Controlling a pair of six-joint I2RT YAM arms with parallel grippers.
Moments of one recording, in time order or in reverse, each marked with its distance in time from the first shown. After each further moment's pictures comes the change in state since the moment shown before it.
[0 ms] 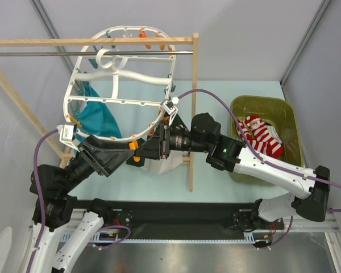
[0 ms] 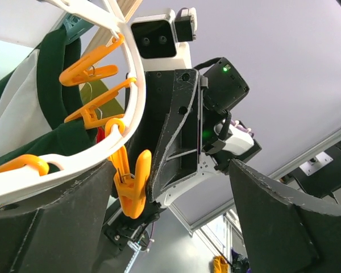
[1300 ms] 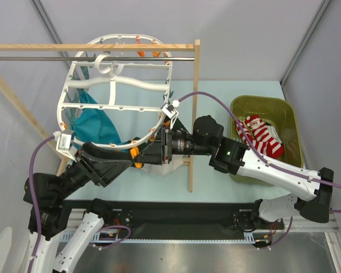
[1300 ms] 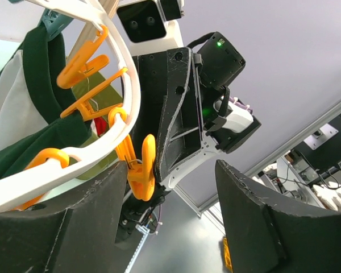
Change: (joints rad) left arm 0.013 -0.059 0.024 -0.073 0.077 0.066; right arm 0.028 -0.032 -0.002 -0.039 -0.017 0.029
